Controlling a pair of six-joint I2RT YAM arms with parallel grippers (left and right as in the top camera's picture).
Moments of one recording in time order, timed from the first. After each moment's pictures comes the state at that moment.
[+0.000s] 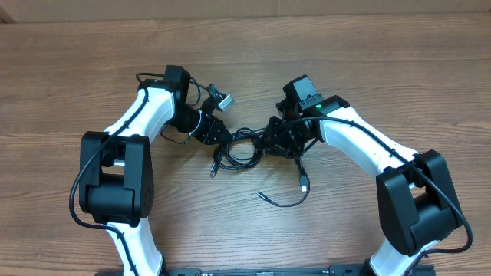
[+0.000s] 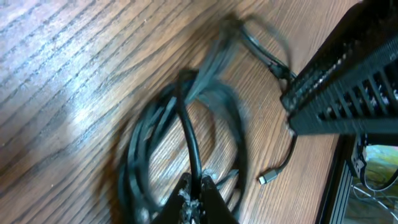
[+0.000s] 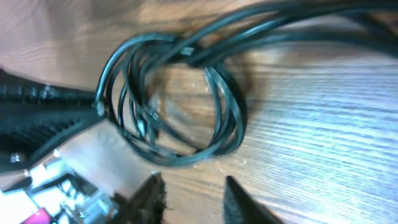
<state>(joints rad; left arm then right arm) -0.14 2.03 1.38 -0.93 0.80 0.53 0.44 1.85 1.24 -0.69 -0.60 0.70</state>
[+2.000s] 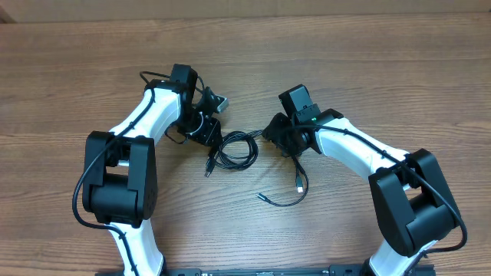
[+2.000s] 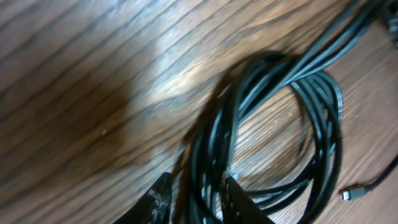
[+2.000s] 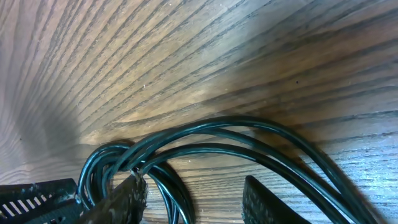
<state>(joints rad) -0.17 2.03 1.38 -0.90 0.41 0.30 0.47 1.86 1.12 -0.42 -0.24 1.00</state>
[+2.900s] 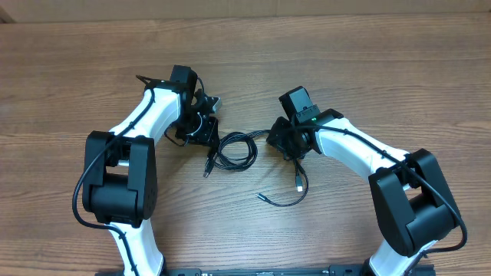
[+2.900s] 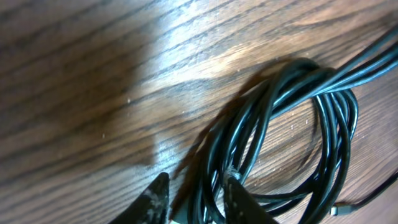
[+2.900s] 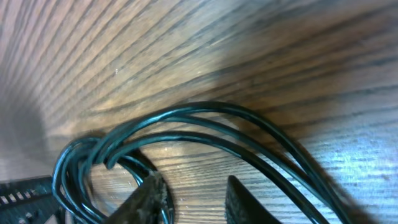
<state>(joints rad) -0.17 2.03 1.39 -0.93 0.38 0.10 0.47 1.86 1.12 -0.49 -0.24 0.97</state>
